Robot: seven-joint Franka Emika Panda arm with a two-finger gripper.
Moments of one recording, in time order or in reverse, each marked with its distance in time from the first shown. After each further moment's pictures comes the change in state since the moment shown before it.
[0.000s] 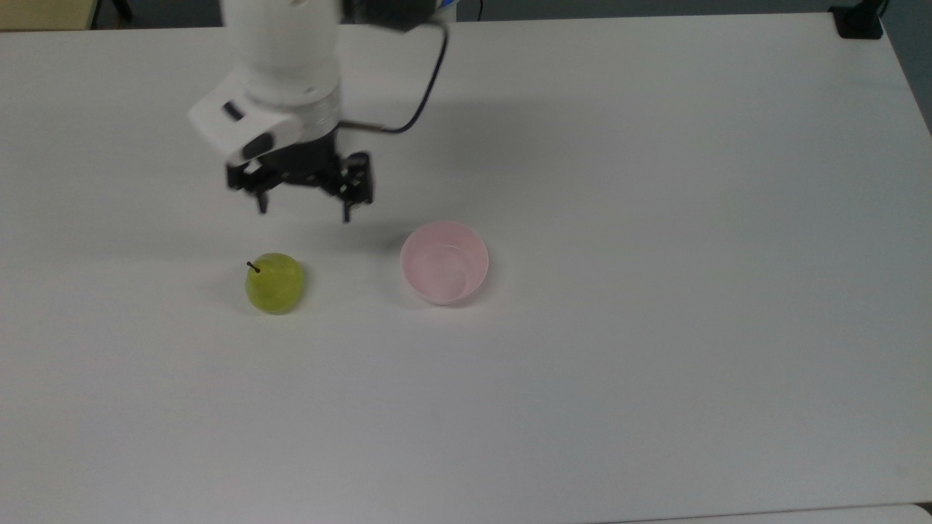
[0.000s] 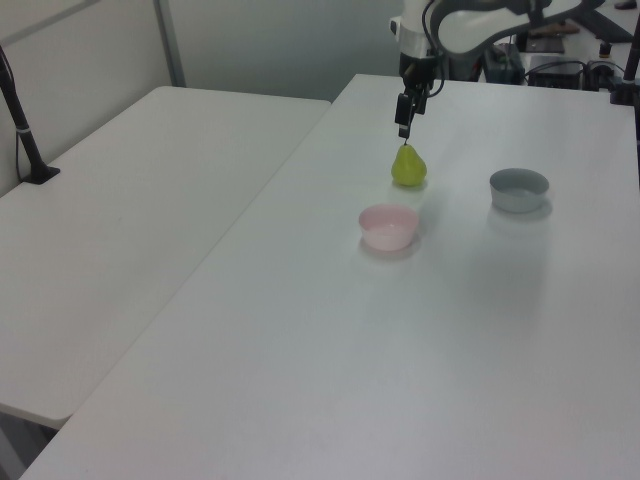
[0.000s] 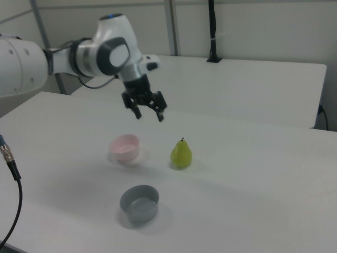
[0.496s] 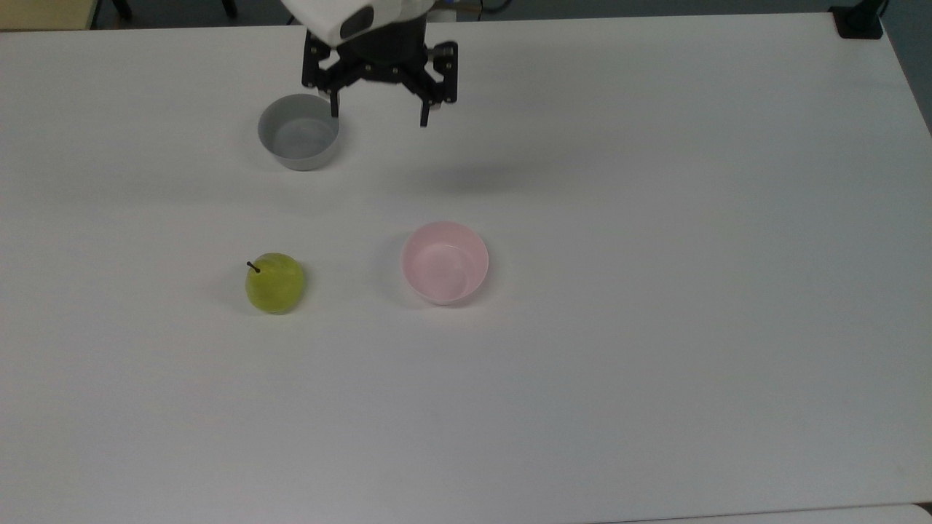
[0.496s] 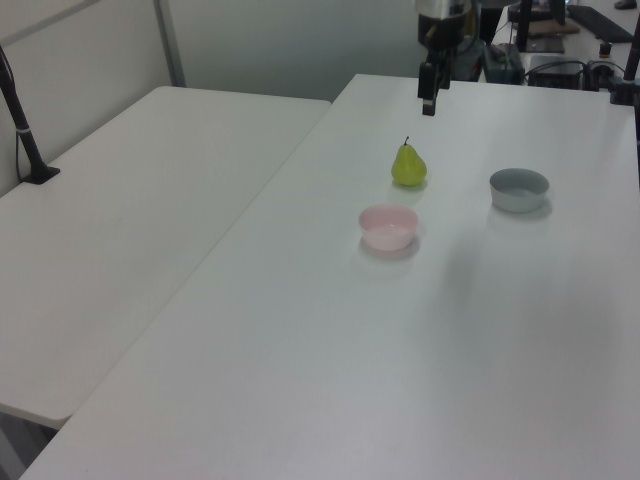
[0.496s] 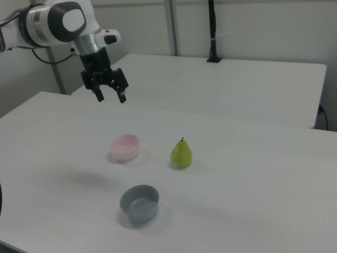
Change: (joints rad) arm 0.134 -0.182 0.002 -0.001 0.000 -0.263 0.089
